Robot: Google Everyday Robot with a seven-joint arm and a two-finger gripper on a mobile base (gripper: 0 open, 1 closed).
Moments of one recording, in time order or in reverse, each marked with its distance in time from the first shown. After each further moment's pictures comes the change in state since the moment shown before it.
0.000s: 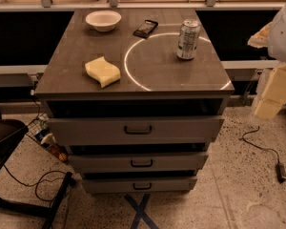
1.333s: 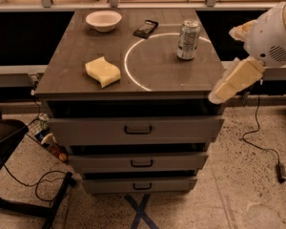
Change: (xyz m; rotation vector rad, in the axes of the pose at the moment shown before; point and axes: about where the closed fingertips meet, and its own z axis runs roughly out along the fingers) arm -0.048 -0.049 0.035 0.107 -0.367 0.120
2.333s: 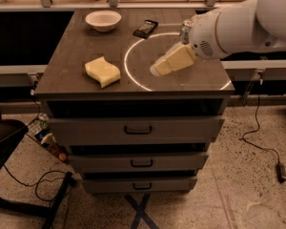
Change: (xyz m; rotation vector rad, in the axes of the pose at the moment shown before) arm -0.091 -0.035 0.073 0.172 -0.282 0.145
